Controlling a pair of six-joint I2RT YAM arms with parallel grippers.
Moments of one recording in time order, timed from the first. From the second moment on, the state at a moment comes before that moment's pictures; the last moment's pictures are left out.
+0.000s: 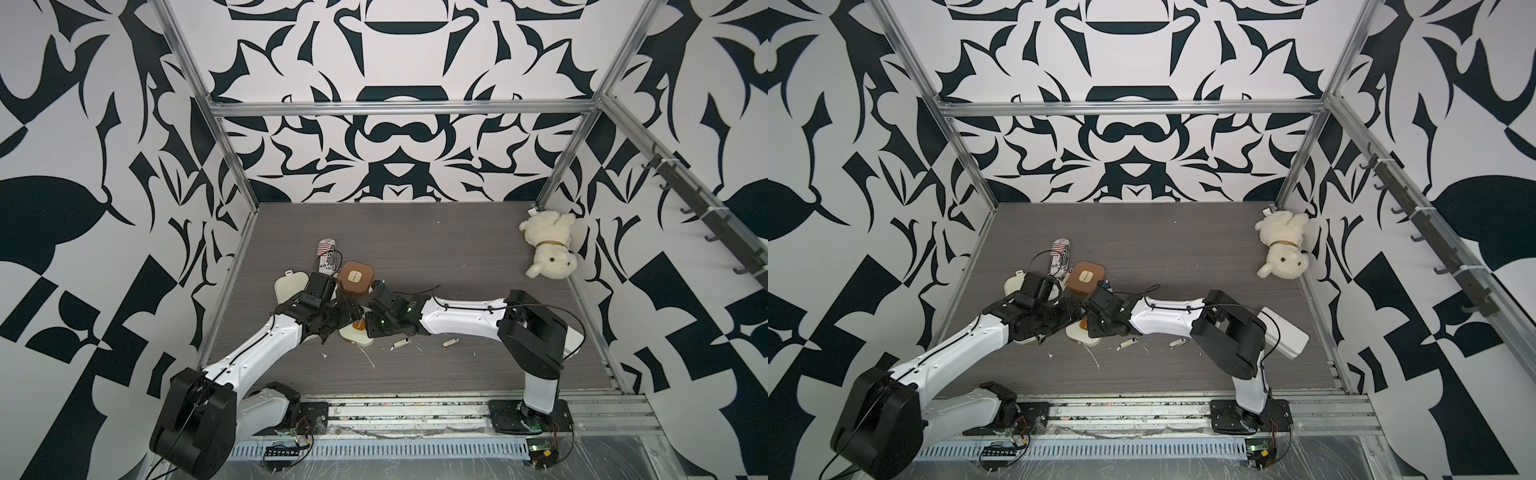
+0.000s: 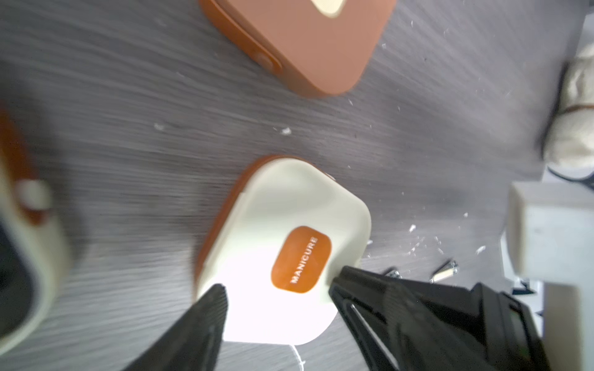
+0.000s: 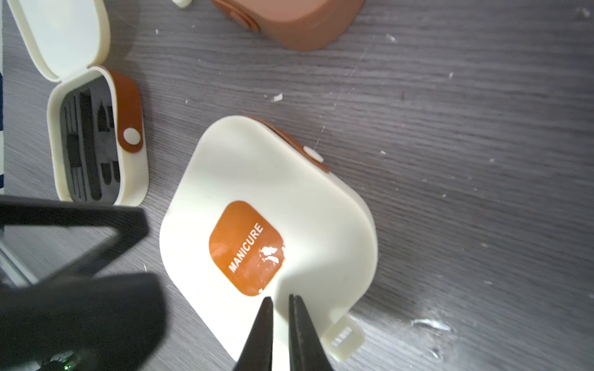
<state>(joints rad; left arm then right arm) -0.43 1.15 0.62 -0.49 0.25 -0.75 1.06 1.89 1.21 -0.30 -0.02 0.86</state>
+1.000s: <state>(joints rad) -0.47 1.45 0.73 -0.55 0.28 -0.61 1.02 1.86 1.17 -0.31 -0.05 0.81</state>
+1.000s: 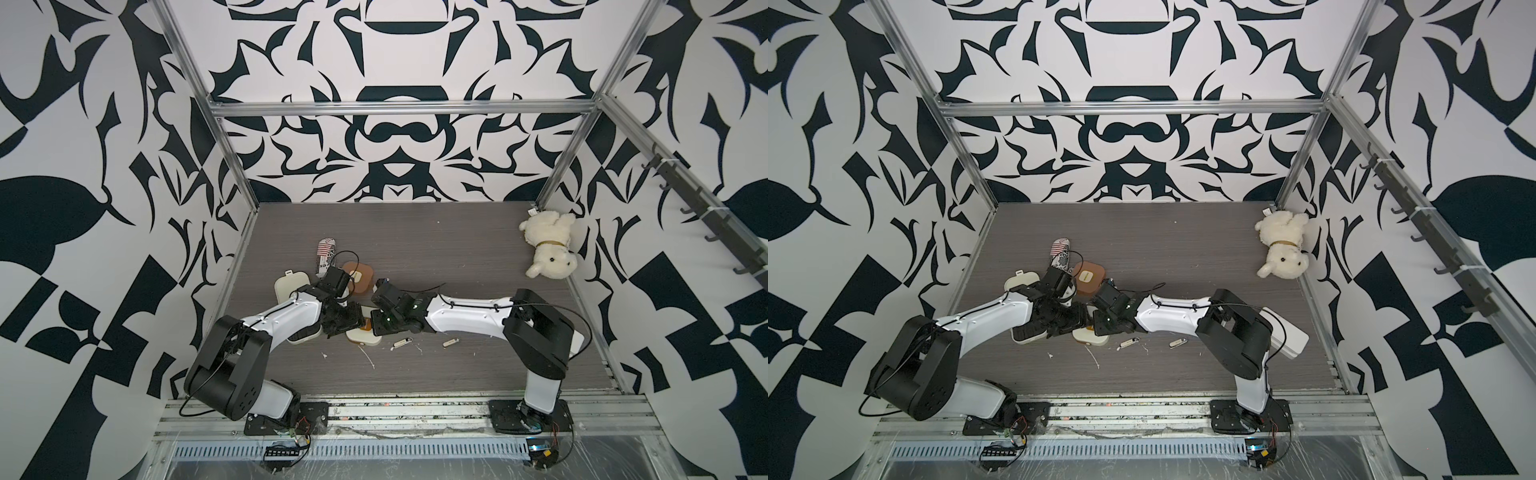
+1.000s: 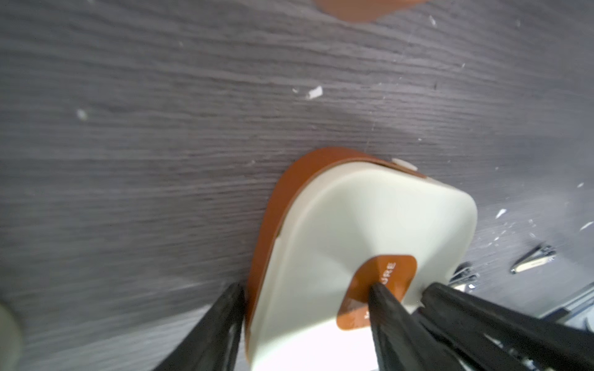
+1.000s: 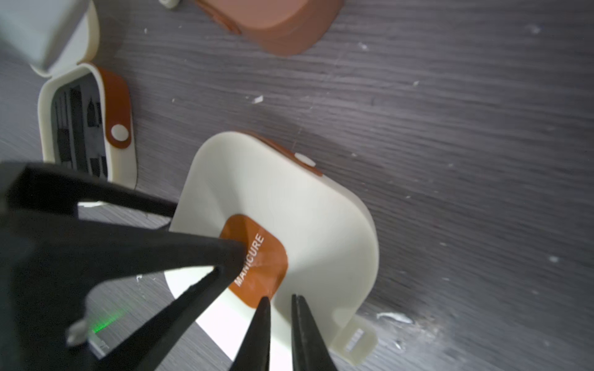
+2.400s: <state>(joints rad) -0.50 1.47 0.70 -0.44 0.32 -0.73 0.99 1.78 1.15 -0.44 0.05 0.79</state>
